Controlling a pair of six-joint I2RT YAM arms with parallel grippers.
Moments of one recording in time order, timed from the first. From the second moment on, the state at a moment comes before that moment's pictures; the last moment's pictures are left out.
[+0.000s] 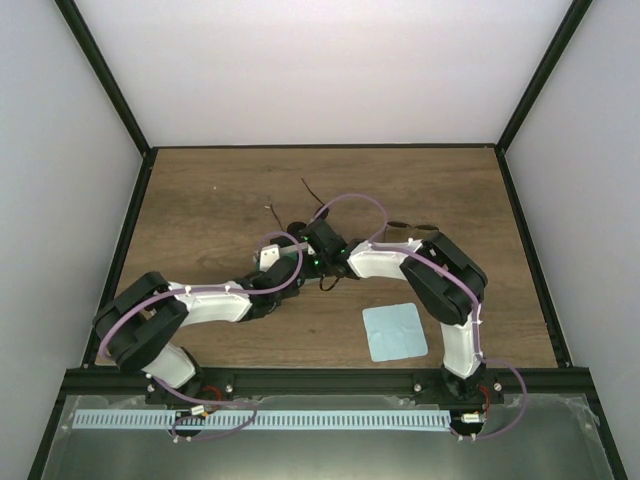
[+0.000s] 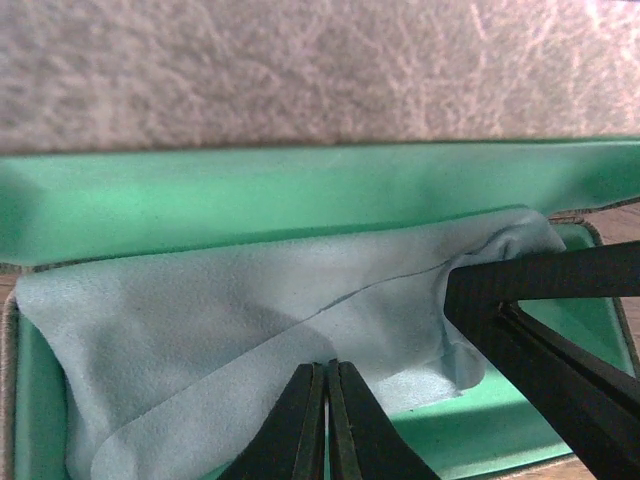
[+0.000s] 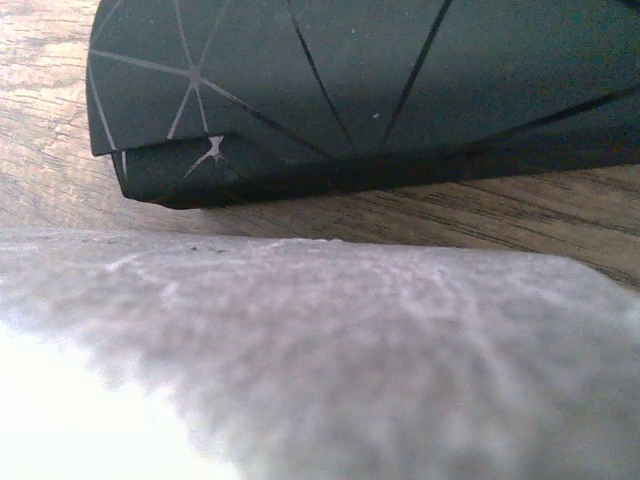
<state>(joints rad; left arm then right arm) -0.85 1.54 0.60 -0.01 -0.42 -0.93 0.83 1.95 1.13 -0.09 -0.14 0.62</state>
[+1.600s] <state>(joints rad) -0.84 1.24 0.58 -0.10 -0.45 -0.95 0.83 1.92 1.11 -0.05 -0.19 0.61</state>
